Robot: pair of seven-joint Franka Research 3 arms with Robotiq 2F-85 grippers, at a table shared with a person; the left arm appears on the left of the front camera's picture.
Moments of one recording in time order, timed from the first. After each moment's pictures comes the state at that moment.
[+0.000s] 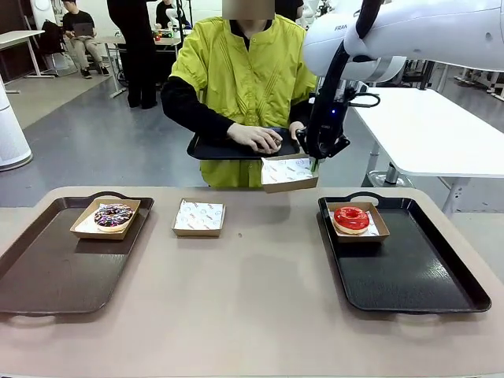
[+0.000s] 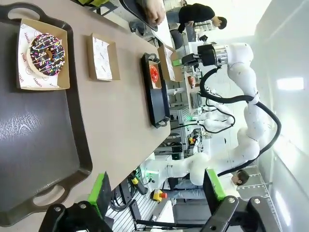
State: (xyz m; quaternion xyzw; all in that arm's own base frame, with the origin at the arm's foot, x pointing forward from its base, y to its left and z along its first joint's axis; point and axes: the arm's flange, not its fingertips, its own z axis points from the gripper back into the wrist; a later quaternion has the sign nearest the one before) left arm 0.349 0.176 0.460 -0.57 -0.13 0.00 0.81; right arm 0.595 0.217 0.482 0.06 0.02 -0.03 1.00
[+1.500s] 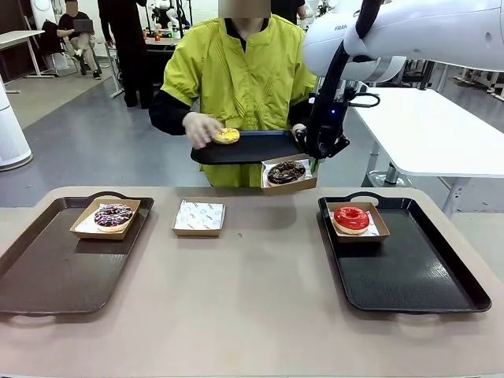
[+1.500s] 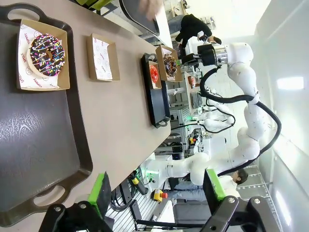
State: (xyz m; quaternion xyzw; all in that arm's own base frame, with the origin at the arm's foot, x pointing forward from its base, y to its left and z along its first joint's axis) left arm 0.349 0.176 0.460 -0.57 -0.13 0.00 0.81; right arm 0.595 0.217 0.482 0.06 0.02 -0.03 1.00
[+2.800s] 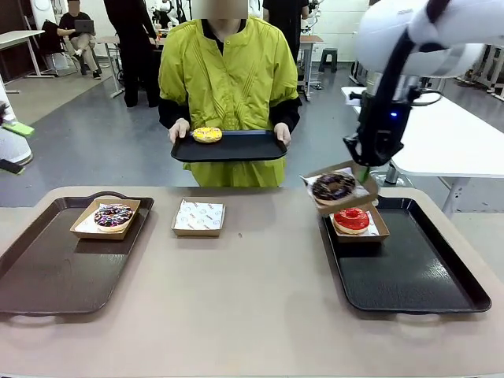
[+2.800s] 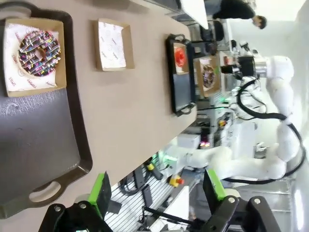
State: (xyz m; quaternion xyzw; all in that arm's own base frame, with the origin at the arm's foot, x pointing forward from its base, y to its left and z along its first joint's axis) left arm 0.411 0.084 0.523 -0.47 -0.05 -0.02 0.88; right arm 0.511 0.121 0.502 0.05 0.02 0.05 1.00
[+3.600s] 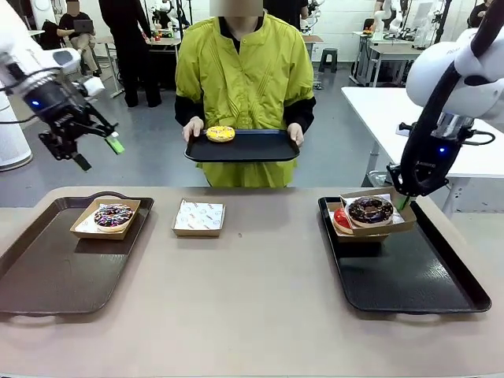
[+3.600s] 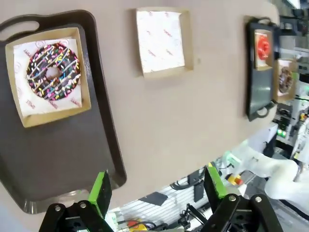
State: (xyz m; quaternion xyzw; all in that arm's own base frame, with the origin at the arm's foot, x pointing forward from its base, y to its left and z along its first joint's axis) left arm 0.511 -0.072 0.516 -0.23 0.03 -0.05 0.97; right arm 0.500 0.020 0.433 0.08 0.03 -0.03 1.00
